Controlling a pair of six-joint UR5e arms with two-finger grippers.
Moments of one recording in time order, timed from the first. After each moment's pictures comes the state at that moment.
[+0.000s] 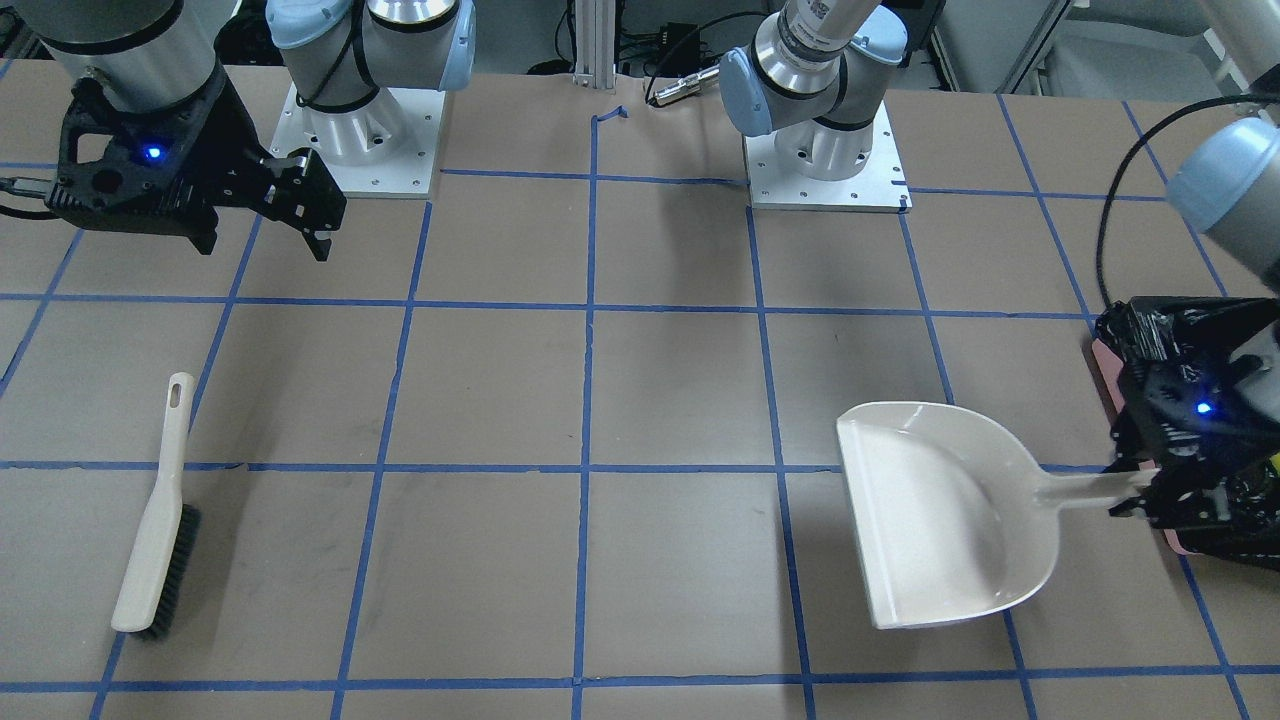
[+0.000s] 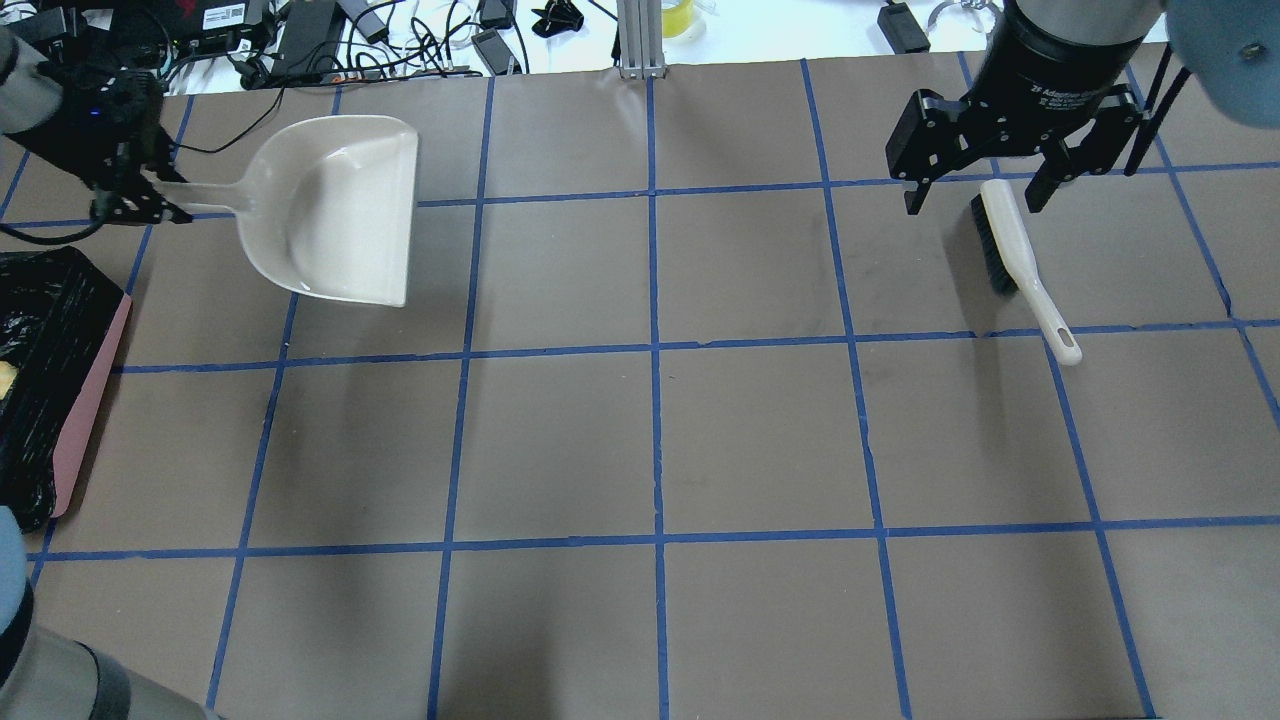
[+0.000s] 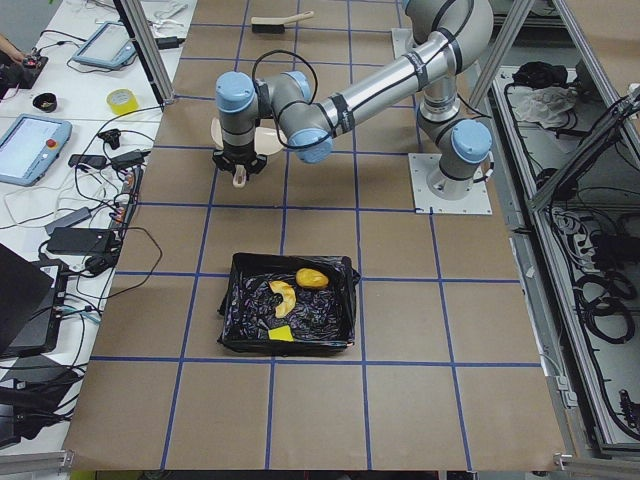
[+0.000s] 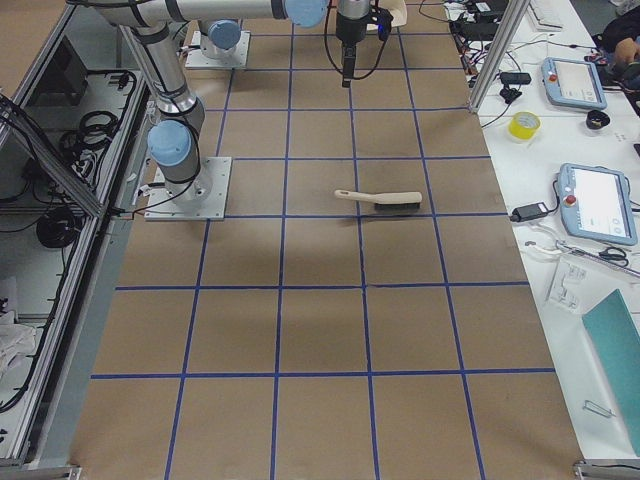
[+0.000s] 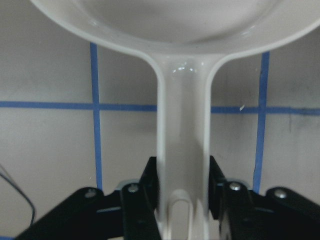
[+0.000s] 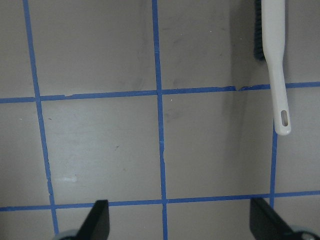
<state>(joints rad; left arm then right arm) -1.17 -1.95 -1.49 -1.21 1.45 1.92 1.54 -1.55 1.50 -1.50 -1.58 0.01</state>
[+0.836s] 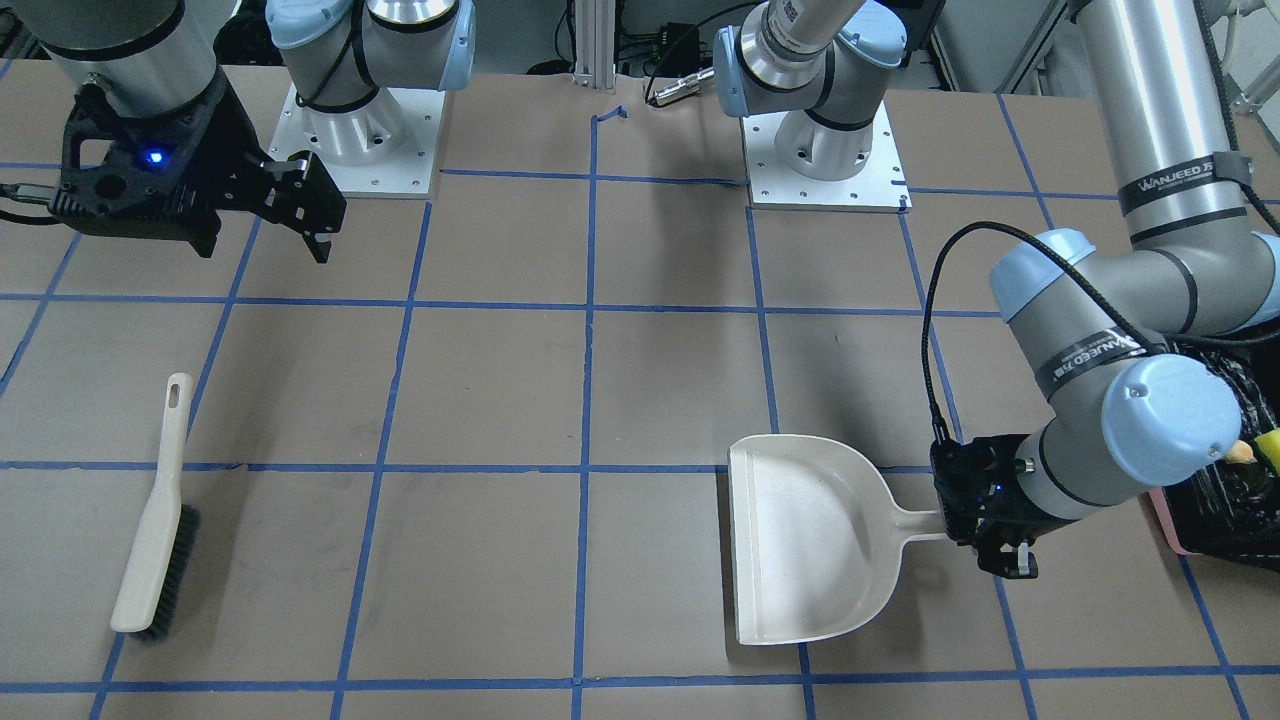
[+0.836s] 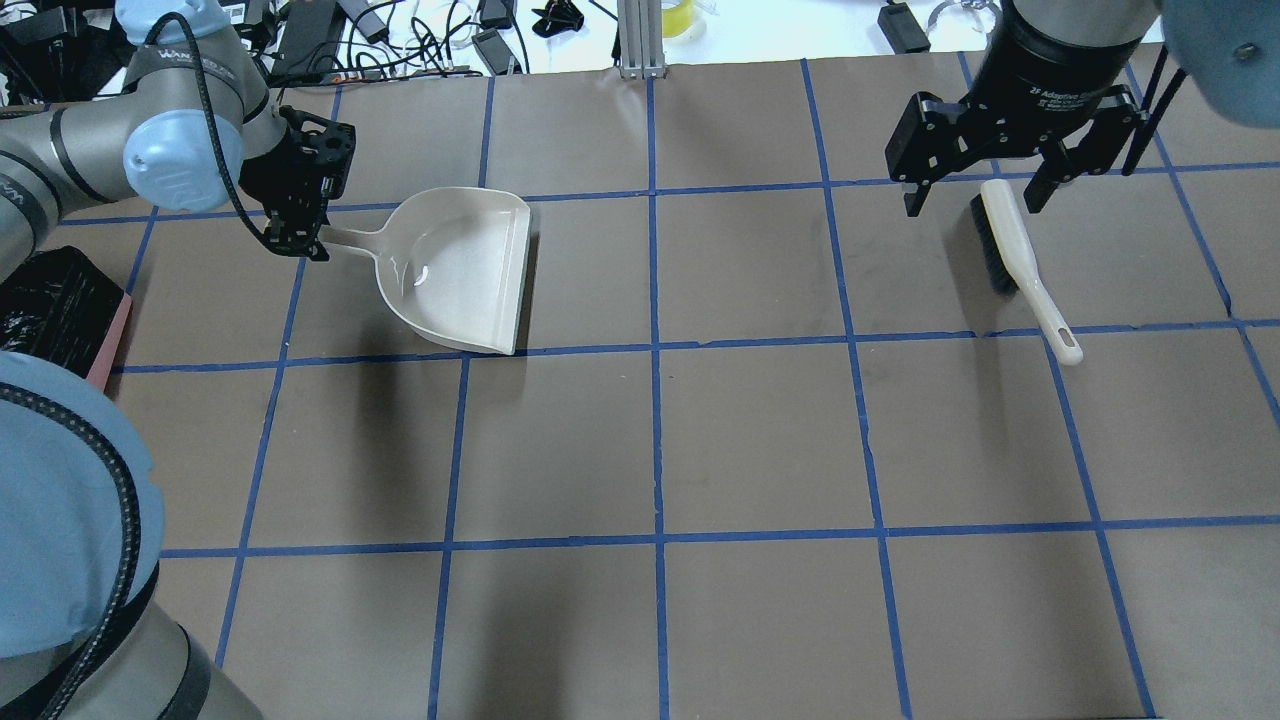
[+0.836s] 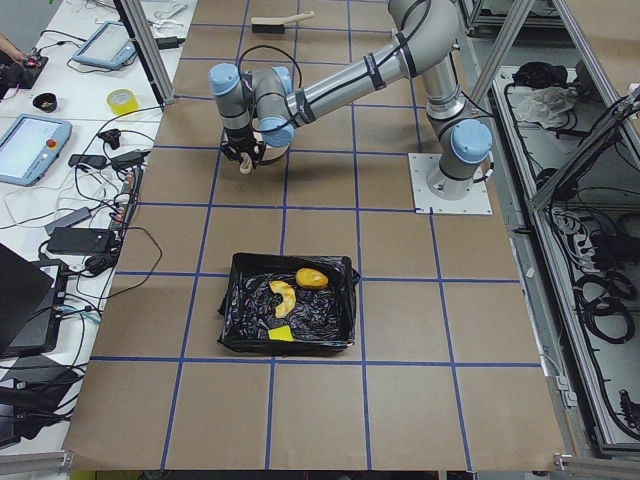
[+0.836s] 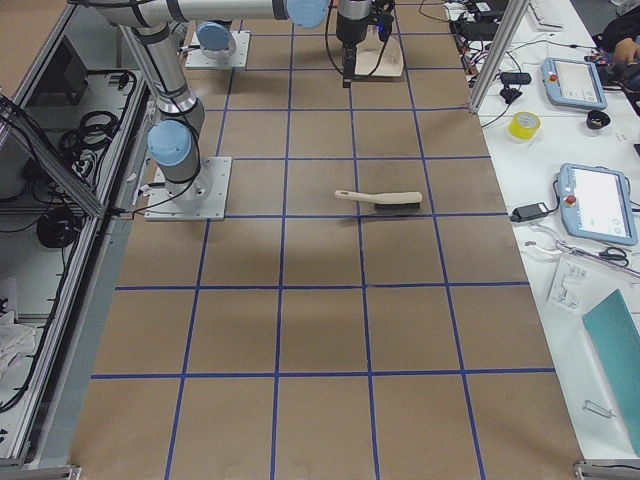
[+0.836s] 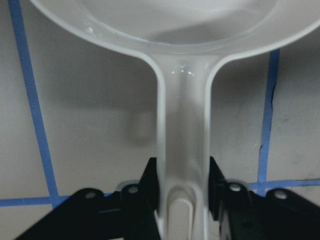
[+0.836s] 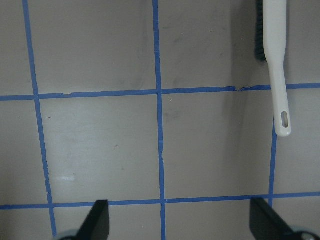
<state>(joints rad) -1.37 -2.08 -1.50 -1.17 1.64 1.82 1.54 -1.54 1.50 -1.50 -1.58 0.01</state>
